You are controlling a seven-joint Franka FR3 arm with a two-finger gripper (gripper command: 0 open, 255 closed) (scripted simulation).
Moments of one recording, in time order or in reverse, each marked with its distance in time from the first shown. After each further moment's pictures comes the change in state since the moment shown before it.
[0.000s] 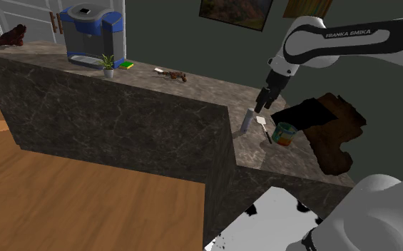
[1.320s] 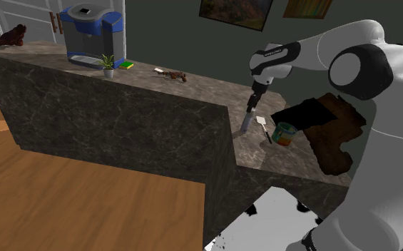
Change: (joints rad) arm -0.111 0.726 -0.147 0.547 0.196 0.105 -0.534
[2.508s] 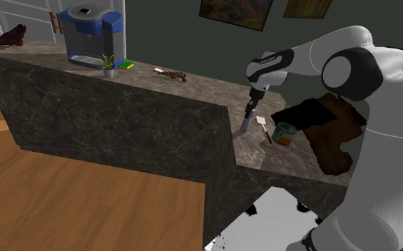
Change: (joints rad) arm -0.008 0.046 0.010 -0.028 0.023 0.071 -0.017
